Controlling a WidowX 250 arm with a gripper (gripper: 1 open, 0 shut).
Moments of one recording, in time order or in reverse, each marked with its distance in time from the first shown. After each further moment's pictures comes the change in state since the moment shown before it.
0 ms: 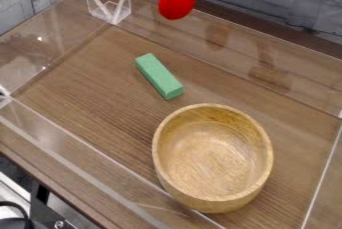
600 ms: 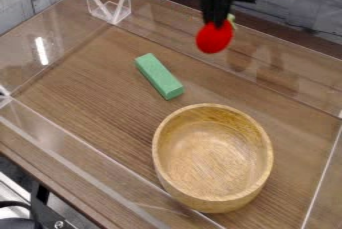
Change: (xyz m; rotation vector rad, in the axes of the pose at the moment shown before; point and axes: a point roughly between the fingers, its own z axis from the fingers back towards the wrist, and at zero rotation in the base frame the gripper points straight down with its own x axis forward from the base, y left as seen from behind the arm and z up) arm -0.015 -0.083 -0.039 0.024 0.032 -0.057
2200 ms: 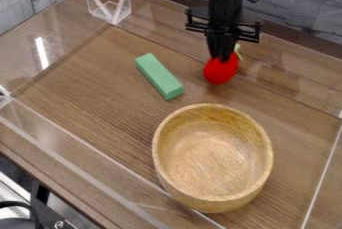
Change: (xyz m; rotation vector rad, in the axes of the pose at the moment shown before) arm -0.001 0.014 -0.047 -0.004 -0.089 0.009
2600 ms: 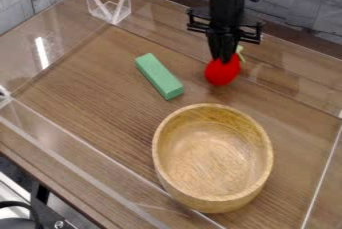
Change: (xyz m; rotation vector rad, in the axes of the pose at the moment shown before) arm -0.003 -0.003 0.005 -0.025 0.015 -0.043
